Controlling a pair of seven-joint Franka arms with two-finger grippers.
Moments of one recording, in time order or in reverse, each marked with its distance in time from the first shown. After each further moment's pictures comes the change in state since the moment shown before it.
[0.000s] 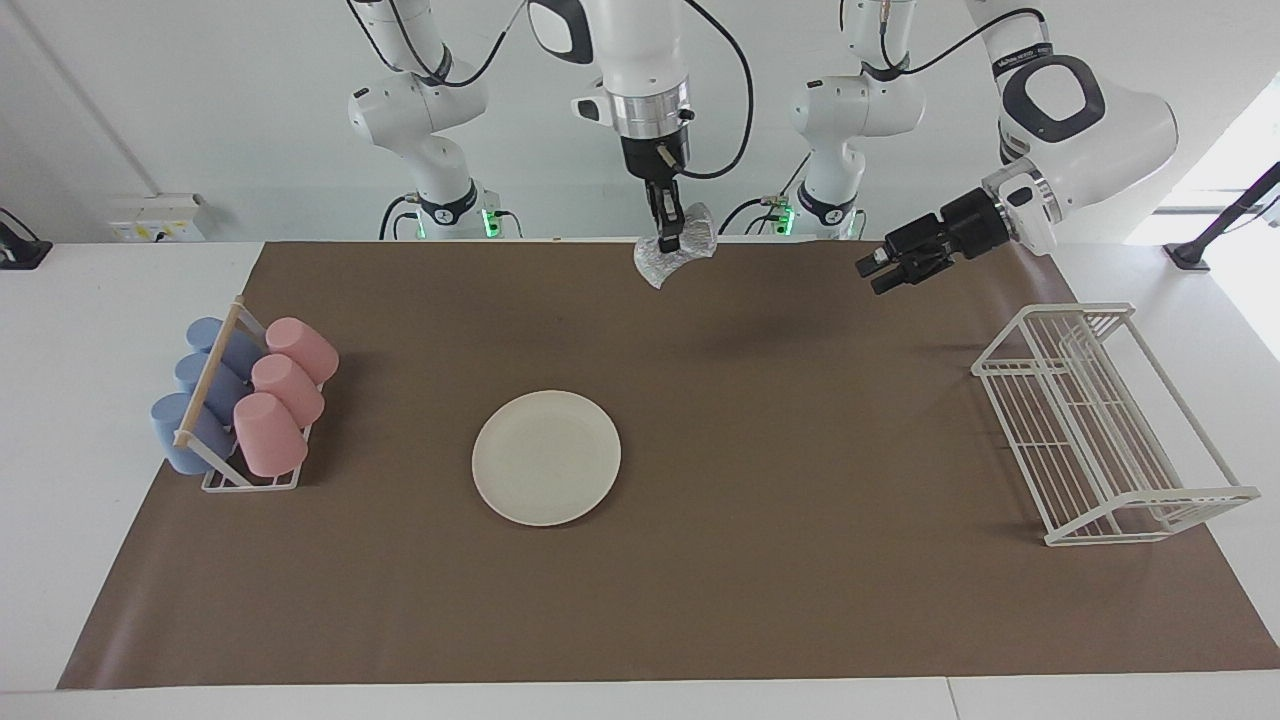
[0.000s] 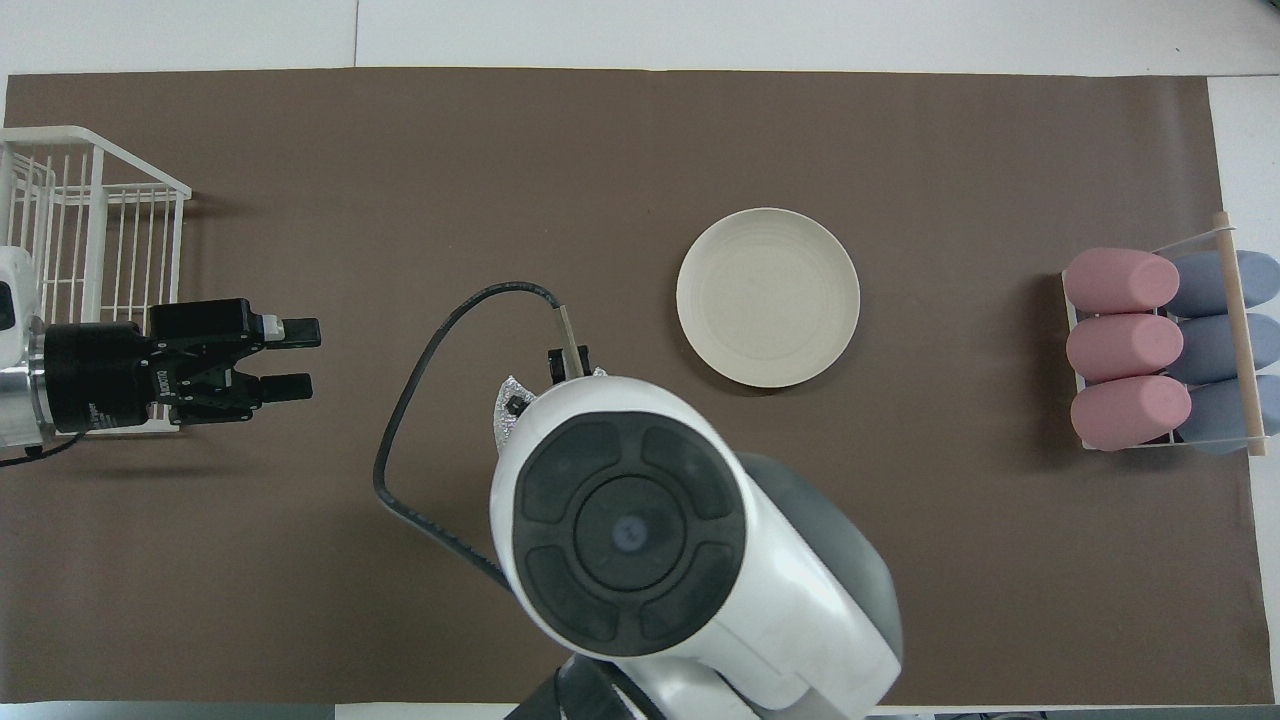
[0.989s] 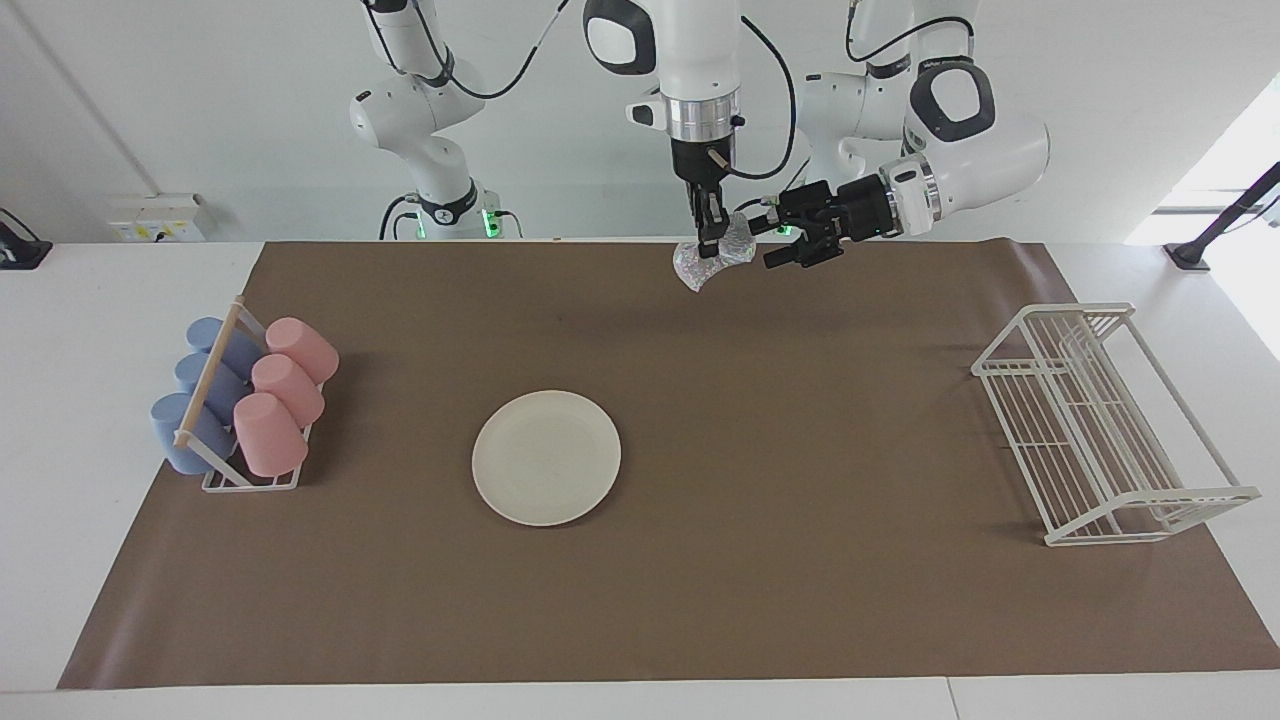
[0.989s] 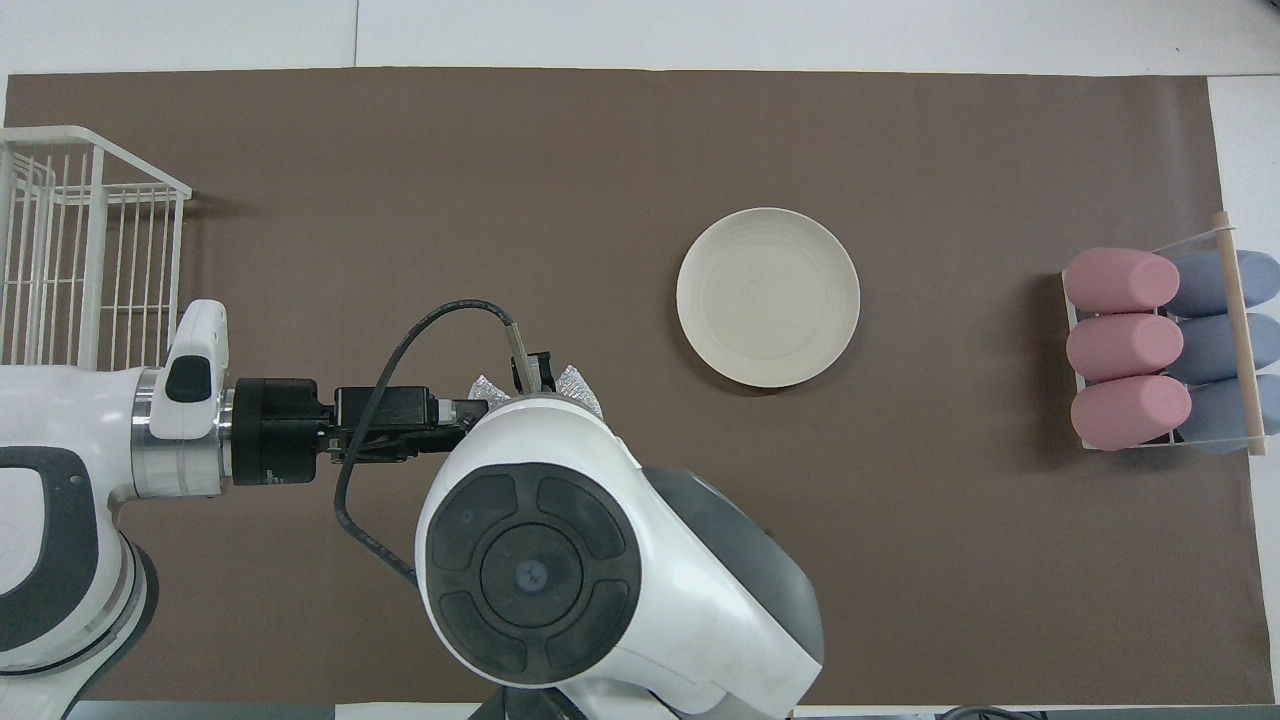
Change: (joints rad) left arm -0.248 -0.049 -0.010 -0.094 -0.103 0.089 0.142; right arm 0.033 0.032 -0.006 0.002 -0.044 0.053 0.038
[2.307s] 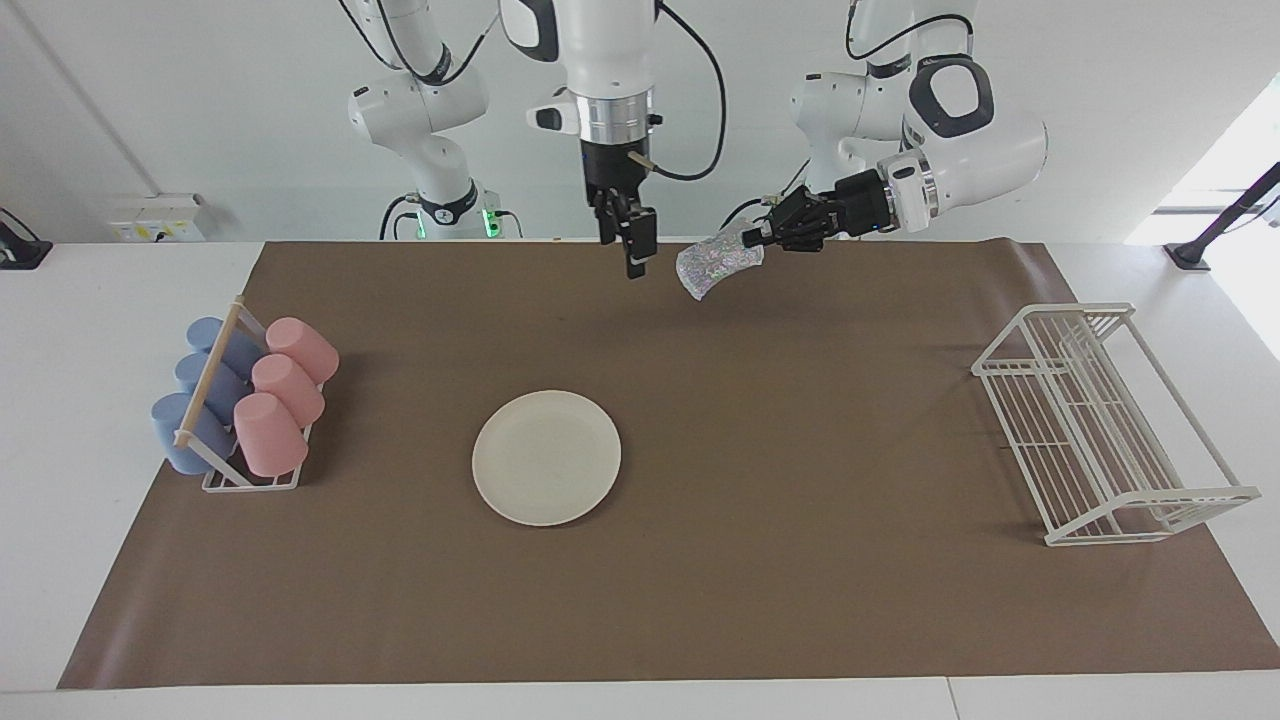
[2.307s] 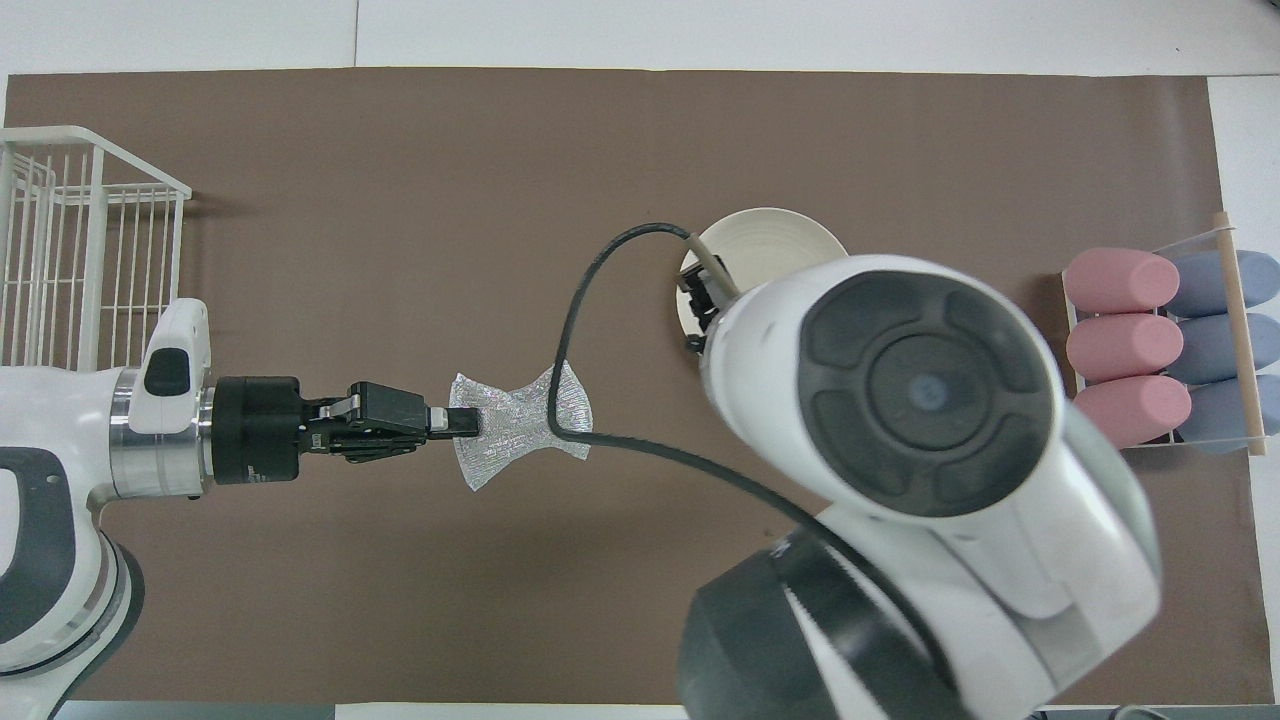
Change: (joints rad) left arm 0.018 -0.006 0.022 -0.003 0.015 -0.010 -0.068; right arm -0.263 -0.139 -0.012 -0.054 -0.017 -0.157 -0.736
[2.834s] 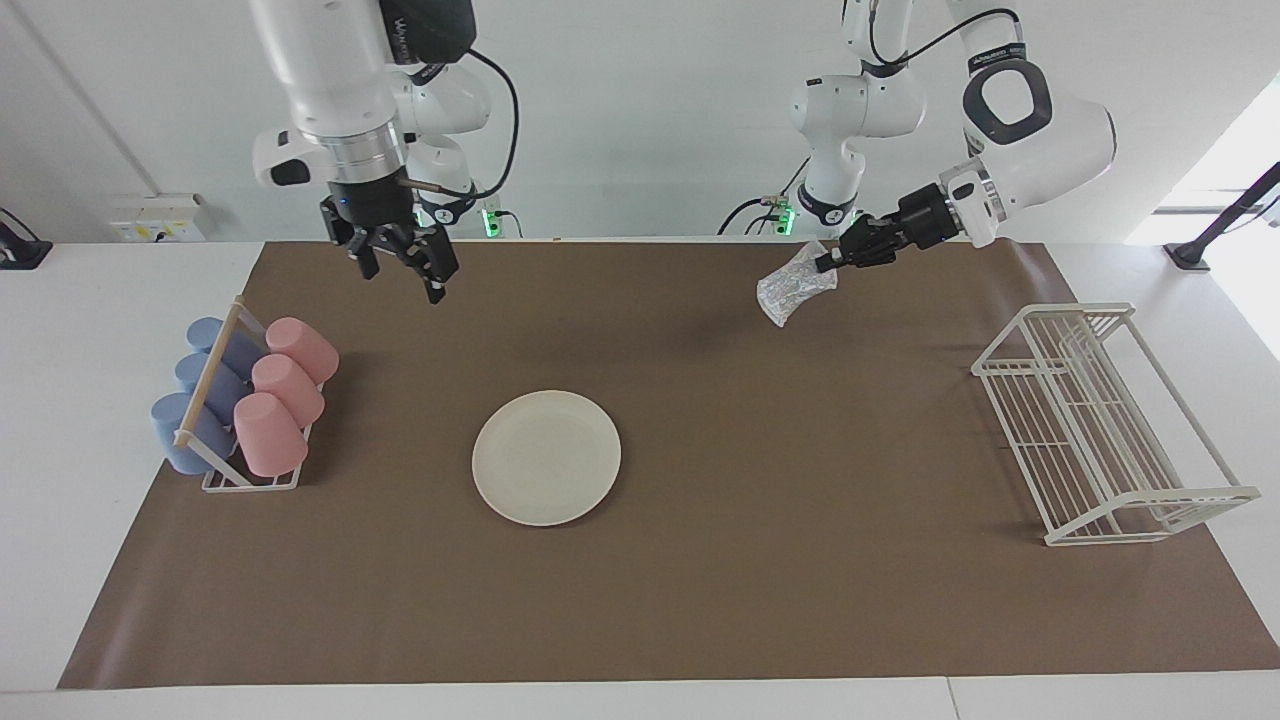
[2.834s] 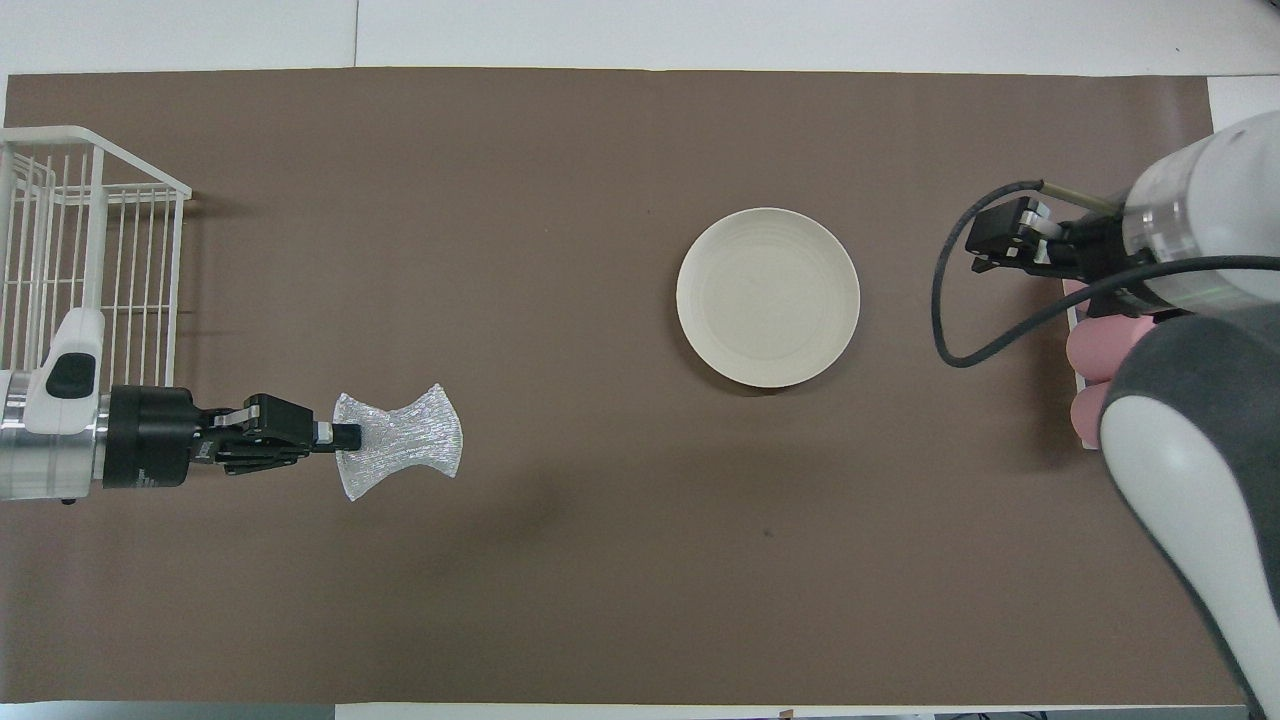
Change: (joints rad) left arm 0.198 0.000 0.007 0.010 0.329 -0.135 -0.024; right arm -0.389 -0.032 -0.009 -0.018 0.047 -0.080 -1.035
